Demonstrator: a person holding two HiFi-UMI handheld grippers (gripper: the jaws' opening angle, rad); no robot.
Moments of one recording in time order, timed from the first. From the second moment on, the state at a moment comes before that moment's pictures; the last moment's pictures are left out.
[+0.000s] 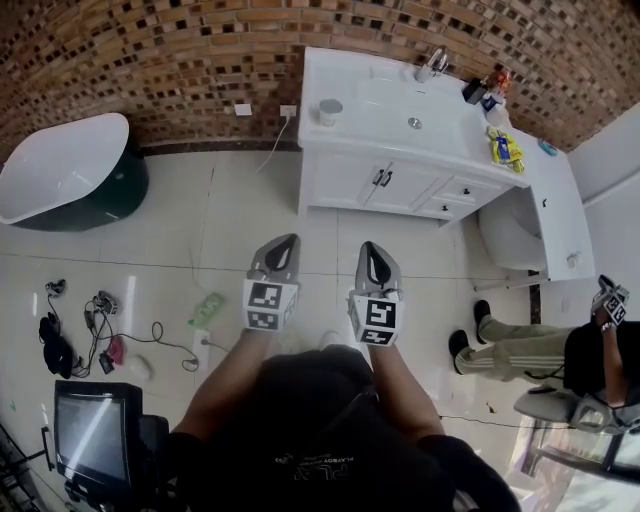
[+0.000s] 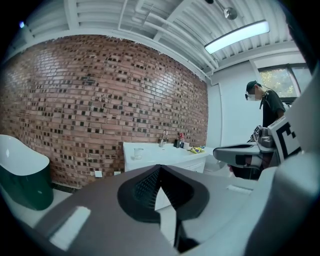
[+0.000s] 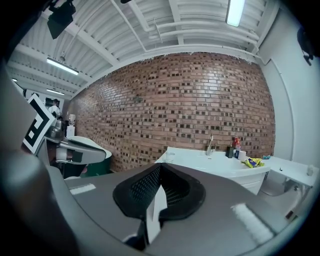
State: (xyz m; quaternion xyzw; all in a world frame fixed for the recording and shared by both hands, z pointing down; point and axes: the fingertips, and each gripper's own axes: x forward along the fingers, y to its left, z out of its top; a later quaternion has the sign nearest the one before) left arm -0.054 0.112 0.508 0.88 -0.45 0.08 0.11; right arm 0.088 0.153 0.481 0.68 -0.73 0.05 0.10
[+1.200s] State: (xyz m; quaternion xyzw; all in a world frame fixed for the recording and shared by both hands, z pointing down) left arm -0.029 0.110 0.489 0.87 -0.49 0.09 0.08; right arm 0.105 0.142 0.476 0.64 -0.76 0.04 0.09
